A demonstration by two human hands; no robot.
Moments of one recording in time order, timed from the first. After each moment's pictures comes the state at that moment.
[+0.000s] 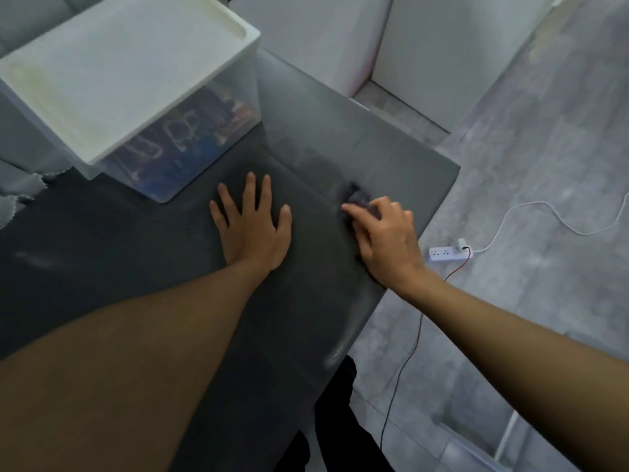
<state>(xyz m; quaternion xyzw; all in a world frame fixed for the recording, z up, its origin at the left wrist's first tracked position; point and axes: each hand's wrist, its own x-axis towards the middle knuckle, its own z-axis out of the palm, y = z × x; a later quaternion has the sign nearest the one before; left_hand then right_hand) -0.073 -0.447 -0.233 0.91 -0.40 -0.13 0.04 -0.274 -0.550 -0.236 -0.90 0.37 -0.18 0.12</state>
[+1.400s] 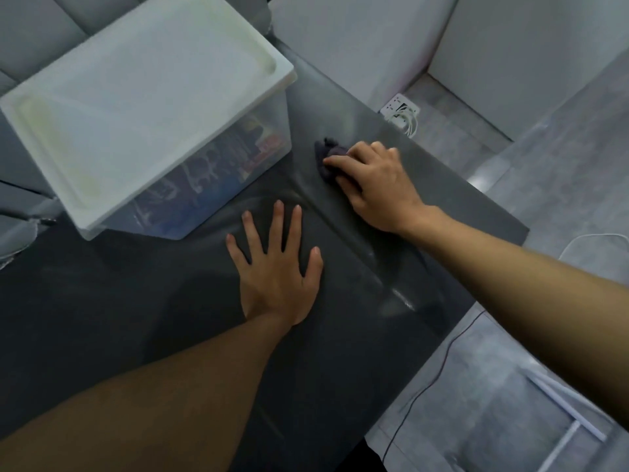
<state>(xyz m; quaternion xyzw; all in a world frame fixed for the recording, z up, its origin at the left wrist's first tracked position) -0.072 -0.469 -0.236 0.91 -0.39 -0.10 -0.05 -0.134 -0.687 -0.235 -0.96 0.19 -0.14 0.13</state>
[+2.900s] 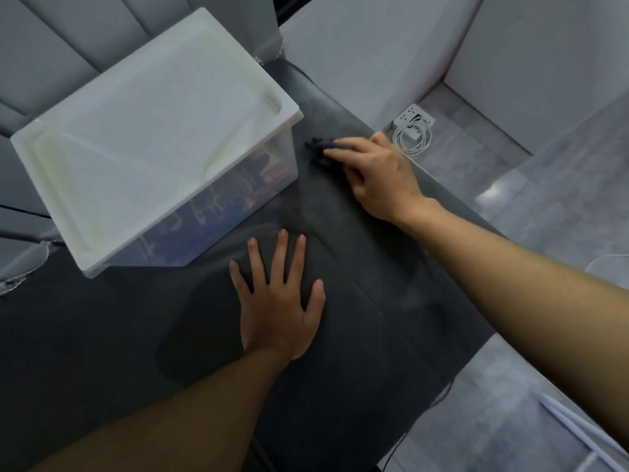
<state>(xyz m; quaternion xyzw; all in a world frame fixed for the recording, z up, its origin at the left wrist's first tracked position) -0.068 -0.468 -0.236 0.90 -0.41 -0.12 -0.06 -0.090 -0.731 -0.237 -0.95 0.19 -0.18 0.19</state>
